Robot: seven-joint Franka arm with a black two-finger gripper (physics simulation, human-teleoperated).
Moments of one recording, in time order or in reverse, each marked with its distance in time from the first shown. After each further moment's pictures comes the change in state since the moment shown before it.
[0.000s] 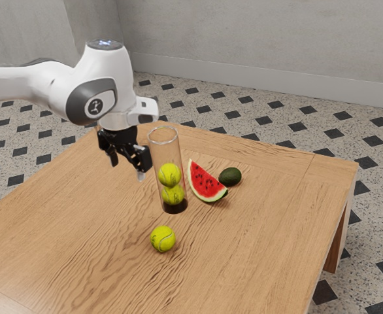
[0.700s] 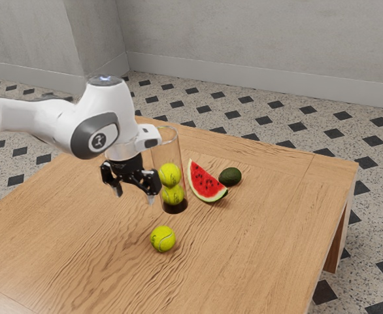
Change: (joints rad) arm -0.015 0.014 0.010 -0.161 -0.072 0.185 -0.243
